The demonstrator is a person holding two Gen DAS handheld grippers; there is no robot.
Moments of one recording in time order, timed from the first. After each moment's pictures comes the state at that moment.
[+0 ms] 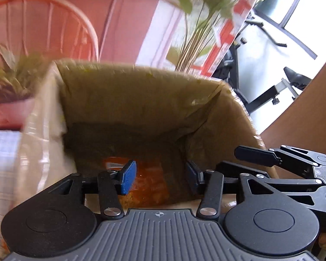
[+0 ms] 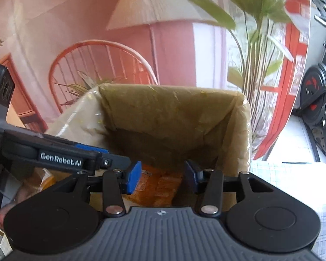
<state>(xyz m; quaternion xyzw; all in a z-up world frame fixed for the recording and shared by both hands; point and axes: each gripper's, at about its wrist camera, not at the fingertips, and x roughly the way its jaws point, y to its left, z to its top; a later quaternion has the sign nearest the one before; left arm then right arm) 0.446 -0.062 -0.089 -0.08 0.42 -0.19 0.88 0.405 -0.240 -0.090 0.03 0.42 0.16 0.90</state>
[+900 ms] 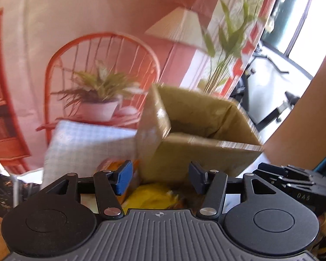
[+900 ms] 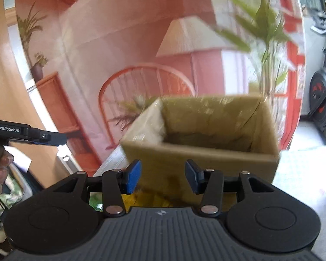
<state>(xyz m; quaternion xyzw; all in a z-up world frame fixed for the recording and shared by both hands) 0.273 0.085 -0.026 -0.09 0.37 -0.13 0.92 0.266 -0.190 -0.036 0.09 0.36 0.19 0.91</state>
